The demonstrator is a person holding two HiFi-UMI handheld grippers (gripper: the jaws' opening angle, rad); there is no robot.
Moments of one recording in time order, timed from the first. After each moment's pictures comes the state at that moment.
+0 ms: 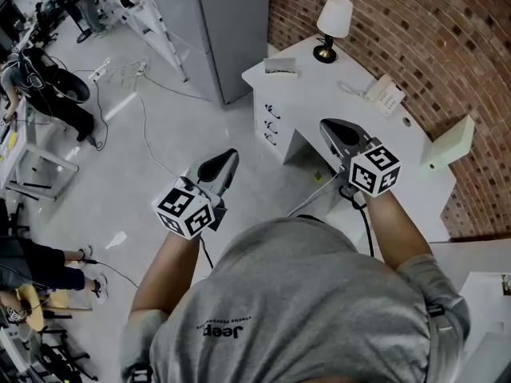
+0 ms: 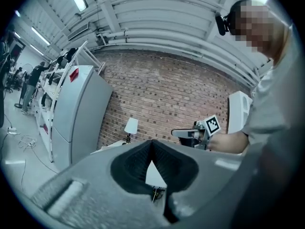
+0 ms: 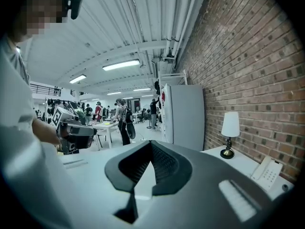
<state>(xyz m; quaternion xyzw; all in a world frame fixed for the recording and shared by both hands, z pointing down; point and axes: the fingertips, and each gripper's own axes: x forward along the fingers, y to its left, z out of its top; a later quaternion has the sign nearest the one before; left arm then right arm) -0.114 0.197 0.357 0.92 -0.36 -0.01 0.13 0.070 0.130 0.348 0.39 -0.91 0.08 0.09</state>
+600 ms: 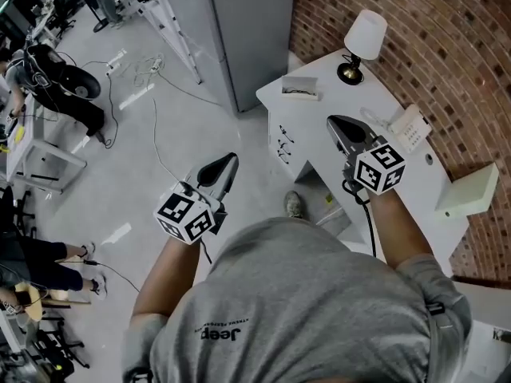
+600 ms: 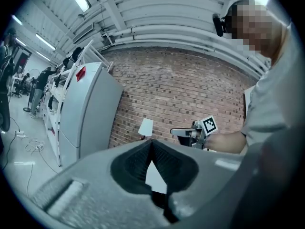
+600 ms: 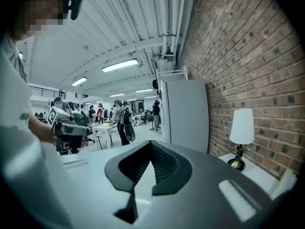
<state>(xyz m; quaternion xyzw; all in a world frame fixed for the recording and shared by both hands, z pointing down) -0.123 0.061 0.382 0.90 -0.41 -0.01 0.13 0.070 -0.041 0.375 0.36 -0.93 0.07 0.07</state>
